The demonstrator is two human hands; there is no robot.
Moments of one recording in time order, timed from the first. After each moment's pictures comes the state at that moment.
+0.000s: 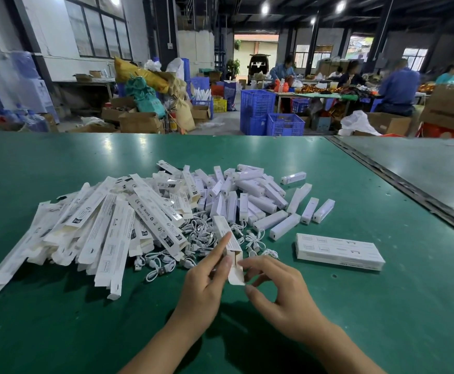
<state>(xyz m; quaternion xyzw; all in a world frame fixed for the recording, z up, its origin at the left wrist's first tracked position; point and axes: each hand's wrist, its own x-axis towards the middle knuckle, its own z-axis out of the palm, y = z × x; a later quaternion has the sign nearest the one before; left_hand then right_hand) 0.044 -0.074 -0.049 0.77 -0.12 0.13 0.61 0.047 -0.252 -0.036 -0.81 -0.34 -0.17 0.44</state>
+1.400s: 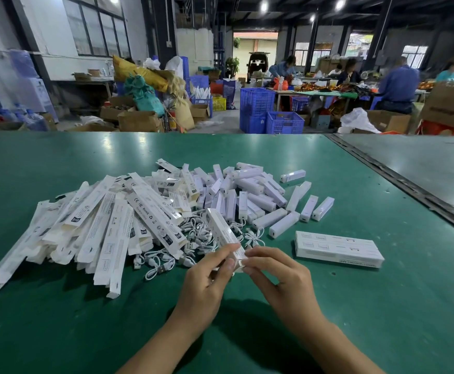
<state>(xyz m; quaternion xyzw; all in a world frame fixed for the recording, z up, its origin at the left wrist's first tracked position) 0.039 -0.077 -0.043 0.78 -0.11 0.11 0.61 0.054 -0.246 -0.039 -0.77 -0.31 -0.33 0.44</state>
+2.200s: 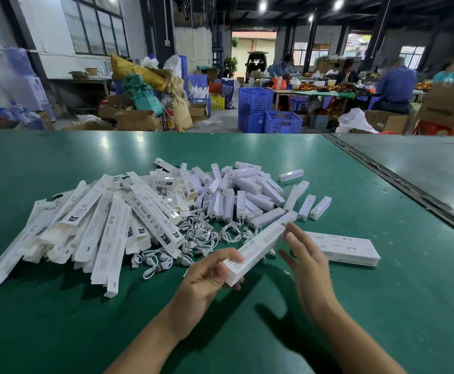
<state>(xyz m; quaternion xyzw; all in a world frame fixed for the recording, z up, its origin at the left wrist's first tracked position) 0.032 -0.066 -0.035 0.62 -0.19 -0.06 0.76 0.070 -0.272 -0.033 -0.61 -0.01 -0.08 0.78</state>
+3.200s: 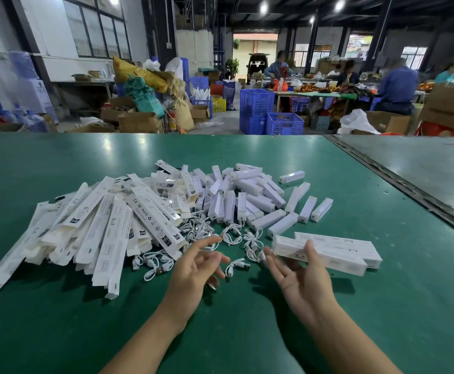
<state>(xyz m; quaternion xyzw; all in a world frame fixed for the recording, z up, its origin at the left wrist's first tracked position) 0.044 -0.062 -0.036 0.67 -0.07 0.05 0.74 0.070 -0.262 -0.023 -0.26 0.18 0.04 0.95</state>
